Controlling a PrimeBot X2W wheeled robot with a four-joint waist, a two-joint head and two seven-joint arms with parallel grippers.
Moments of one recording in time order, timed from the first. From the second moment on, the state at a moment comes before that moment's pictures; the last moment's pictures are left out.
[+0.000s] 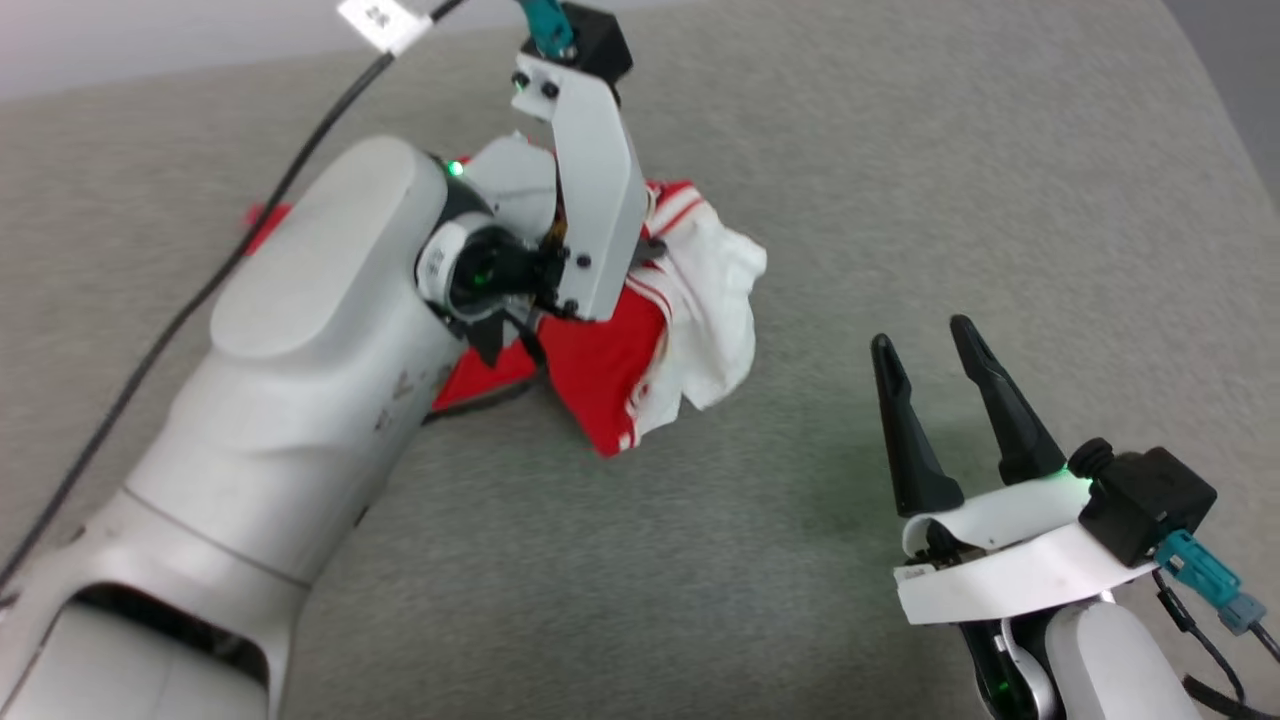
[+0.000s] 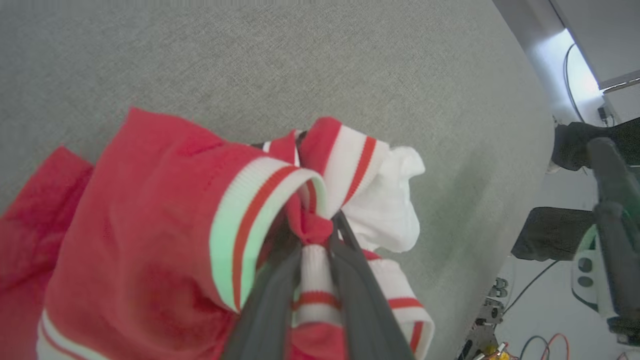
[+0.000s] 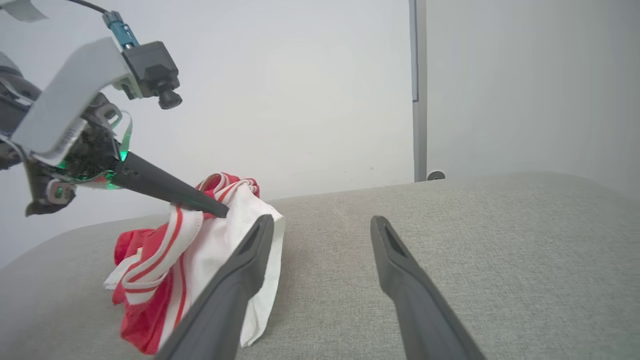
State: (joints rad) left arm -1.16 0.25 -0.72 0.58 -0.98 -0.10 0.93; right arm -0.24 -0.05 0.23 0.05 0.31 0.13 -0.26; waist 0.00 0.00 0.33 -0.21
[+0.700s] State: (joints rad) left arm -1.27 0.23 -0.84 0.87 -0.92 -0.13 0.67; right arm -0.26 -0.05 0.24 0.05 0.34 0.13 -0.26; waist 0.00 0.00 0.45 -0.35
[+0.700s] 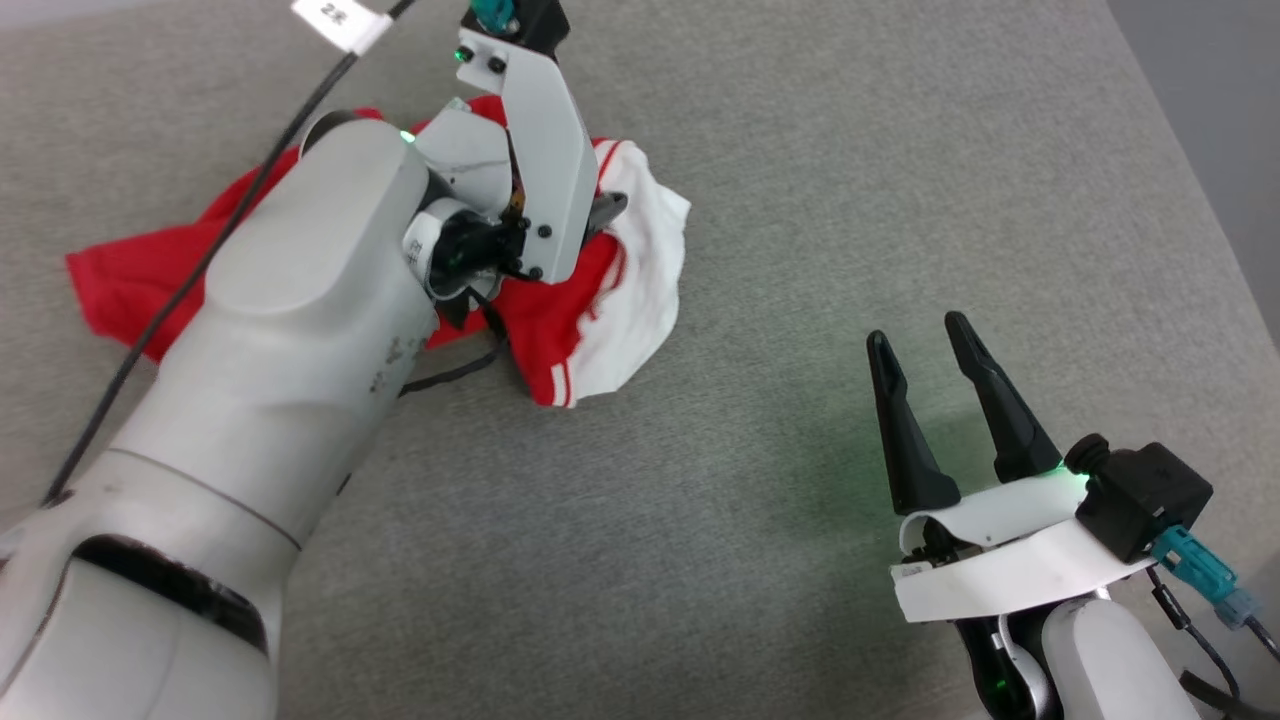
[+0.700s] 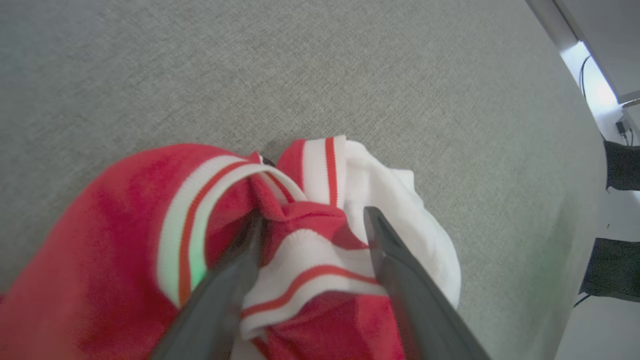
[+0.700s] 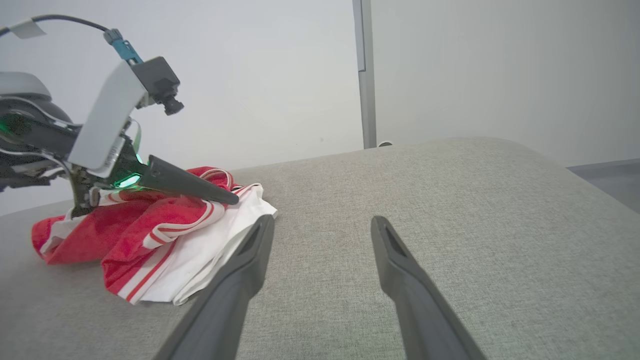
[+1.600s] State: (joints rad) left arm -0.64 0.44 -0.73 0.53 -1.31 -0.13 0.18; right arm -0.04 -0.10 0.09 0.14 0.18 0.13 -0.23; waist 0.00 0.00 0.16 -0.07
